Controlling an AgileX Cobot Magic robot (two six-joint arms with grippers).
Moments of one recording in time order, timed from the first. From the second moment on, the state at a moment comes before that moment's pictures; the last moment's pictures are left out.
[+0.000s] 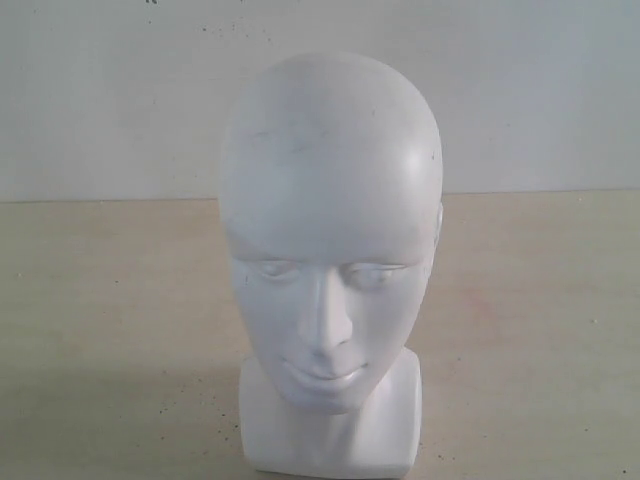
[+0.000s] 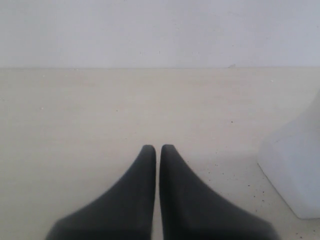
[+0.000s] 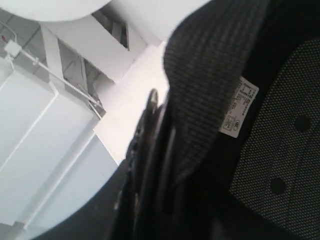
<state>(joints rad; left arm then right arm) 0.00 0.00 0.00 -0.13 0.29 0.07 0.35 1.00 -0.94 -0.28 -1.15 2.06</state>
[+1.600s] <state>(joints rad) 0.00 0.00 0.00 -0.13 0.29 0.07 0.66 1.11 -0.91 0.10 -1.15 1.97</state>
